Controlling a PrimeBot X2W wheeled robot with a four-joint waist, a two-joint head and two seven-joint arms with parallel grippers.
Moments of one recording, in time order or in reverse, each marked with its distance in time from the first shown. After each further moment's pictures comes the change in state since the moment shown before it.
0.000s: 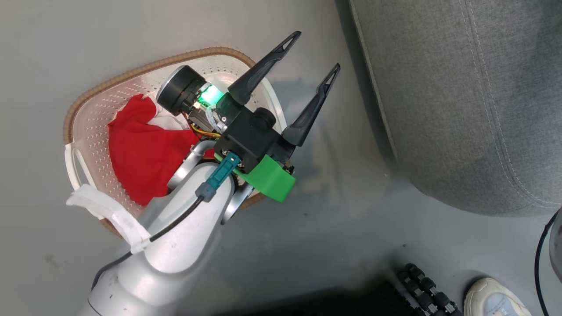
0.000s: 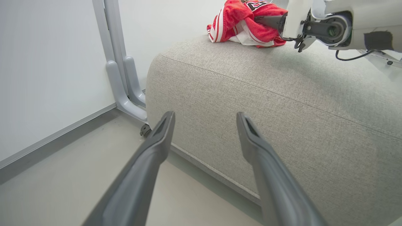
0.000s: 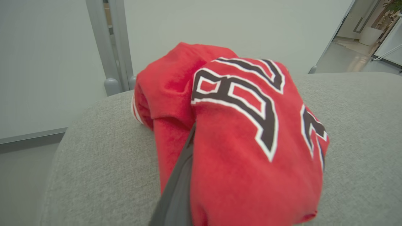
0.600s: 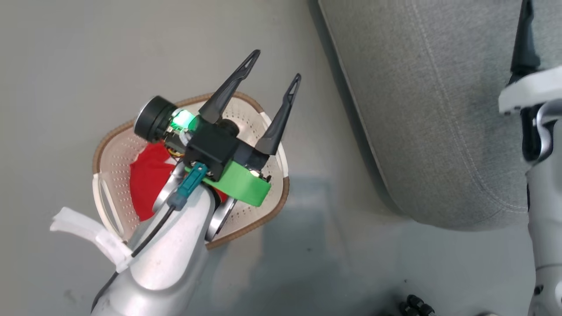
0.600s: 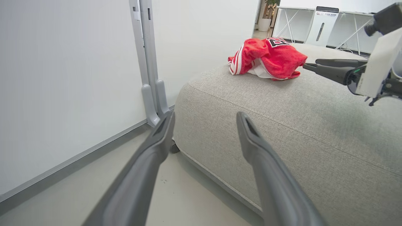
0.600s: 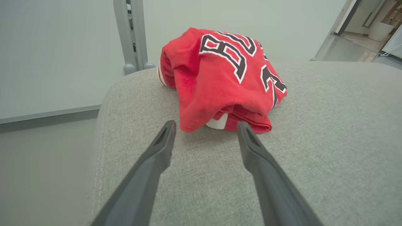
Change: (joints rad) left arm 0.117 -0.010 0.109 -0.004 -0.027 0.027 0.000; right arm 0.383 0.048 0.051 -0.175 0.023 0.000 0.000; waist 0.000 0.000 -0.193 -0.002
